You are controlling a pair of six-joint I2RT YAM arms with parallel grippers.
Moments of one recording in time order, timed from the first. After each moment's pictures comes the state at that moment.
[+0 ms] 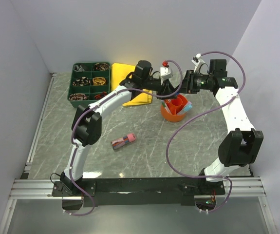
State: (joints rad) left arm -0.67 2.20 1.99 -0.05 0.97 0.15; right arm -0.01 1.59 1.54 -0.70 -0.83 0.07
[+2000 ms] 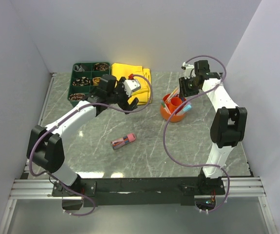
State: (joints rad) left arm -0.51 1.58 1.28 -0.22 0.41 0.41; right arm 0.05 1.90 1.67 -0.76 -0.29 -0.18
